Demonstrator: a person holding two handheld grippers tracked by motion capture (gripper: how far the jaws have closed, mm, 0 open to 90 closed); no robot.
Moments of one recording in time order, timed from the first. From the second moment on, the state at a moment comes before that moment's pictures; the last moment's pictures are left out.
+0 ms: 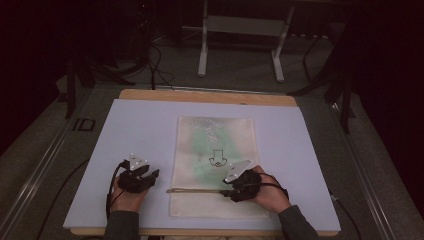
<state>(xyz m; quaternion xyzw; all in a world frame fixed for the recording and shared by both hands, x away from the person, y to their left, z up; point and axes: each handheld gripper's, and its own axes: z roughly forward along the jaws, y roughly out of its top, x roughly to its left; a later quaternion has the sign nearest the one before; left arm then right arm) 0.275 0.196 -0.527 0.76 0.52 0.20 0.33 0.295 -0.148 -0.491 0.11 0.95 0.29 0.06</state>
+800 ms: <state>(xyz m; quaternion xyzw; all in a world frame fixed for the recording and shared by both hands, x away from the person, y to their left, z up) 0.275 0.196 -0.526 0.76 0.52 0.21 0.34 0.295 -0.119 -0.496 0.07 0.95 0.30 0.05</state>
